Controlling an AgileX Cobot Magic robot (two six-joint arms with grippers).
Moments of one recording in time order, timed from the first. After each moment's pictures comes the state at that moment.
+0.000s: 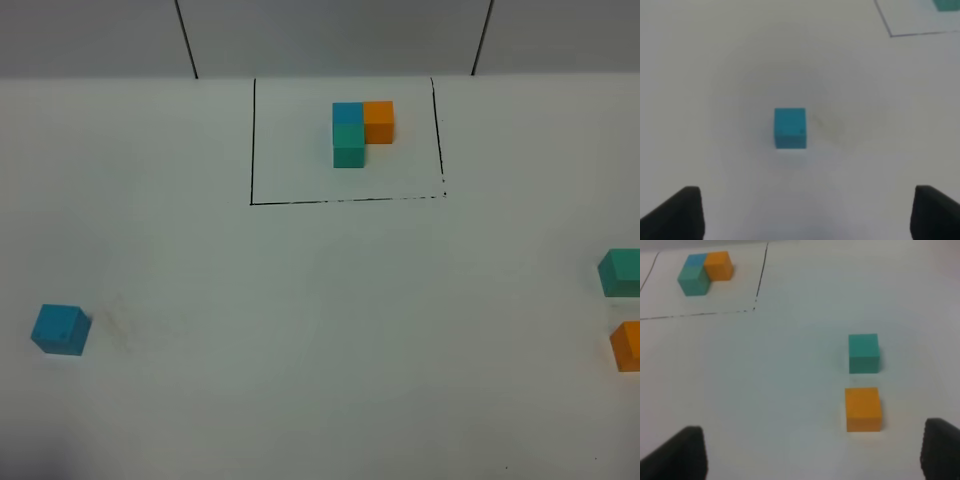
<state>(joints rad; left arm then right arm) -0.04 0.22 -0.57 -0.05 1.03 0.03 -0.03 0.00 -0.50 0.07 1.05 0.06</state>
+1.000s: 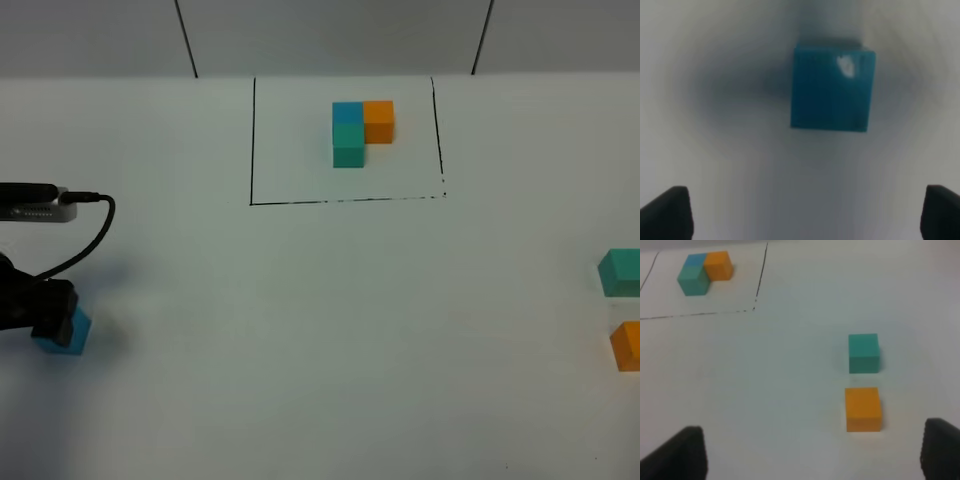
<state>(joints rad) -0.04 1.52 -0.79 0.02 0.78 -0.05 -0.03 0.00 -0.50 0.07 1.05 0.06</state>
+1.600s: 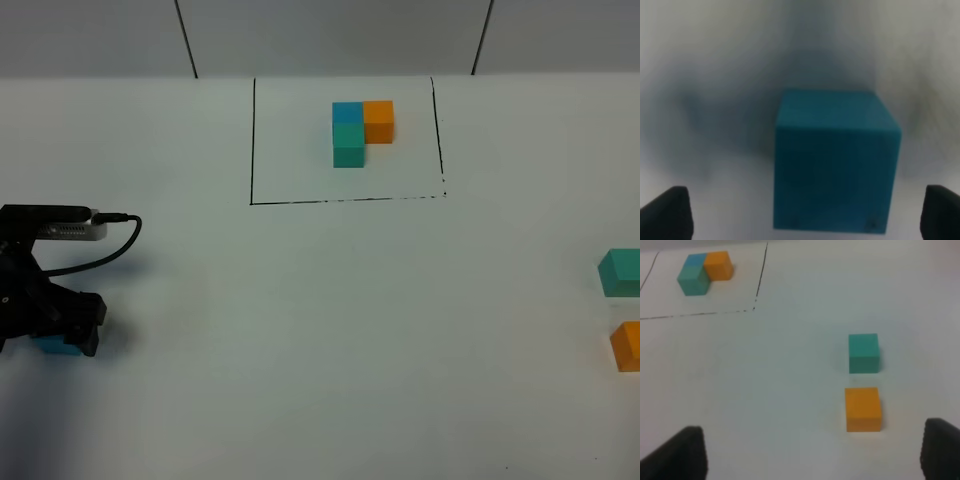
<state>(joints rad) -0.04 1.73 -0.79 0.01 0.63 -0.05 -0.03 0.00 -0.50 0.07 1.05 0.06</state>
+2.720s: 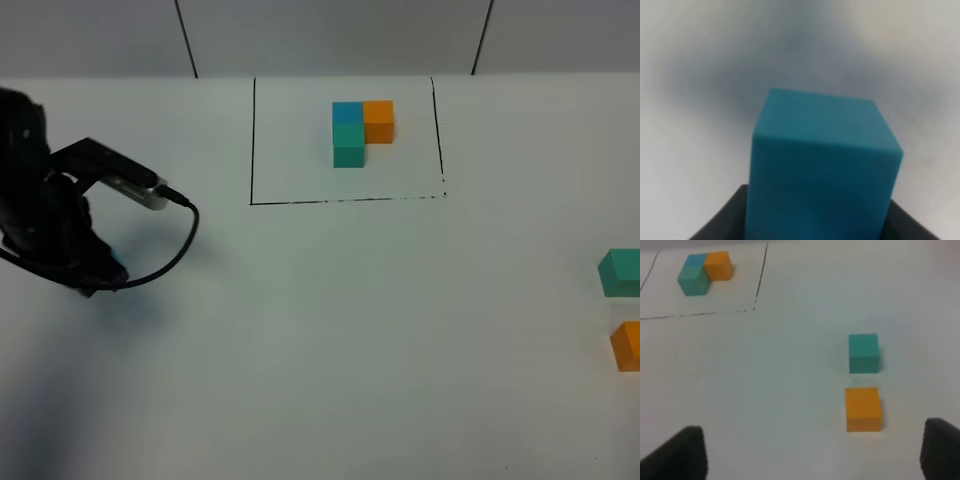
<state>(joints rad) -0.22 1.80 -1.13 0.10 0.87 0.33 -0.03 0.00 -0.50 0.07 1.05 0.06</state>
